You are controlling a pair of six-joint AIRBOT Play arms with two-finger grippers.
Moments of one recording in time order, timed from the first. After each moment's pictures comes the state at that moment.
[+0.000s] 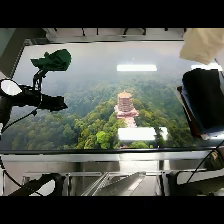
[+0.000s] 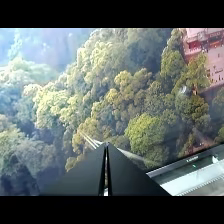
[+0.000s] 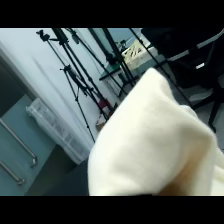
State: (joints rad) left arm 0.02 -1.21 1.20 1.11 -1.34 -1.37; right arm -0.48 -1.64 2.17 -0.36 0.78 1.19
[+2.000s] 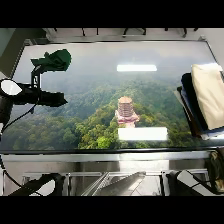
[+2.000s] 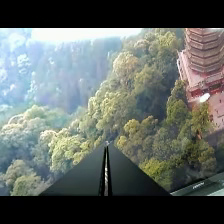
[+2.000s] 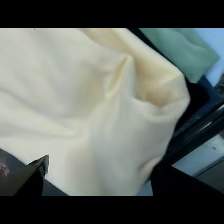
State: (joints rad) left arm 0.02 -1.21 1.20 1.10 -1.23 -1.34; right arm -0.84 -1.15 1.40 -1.27 1.60 1.63
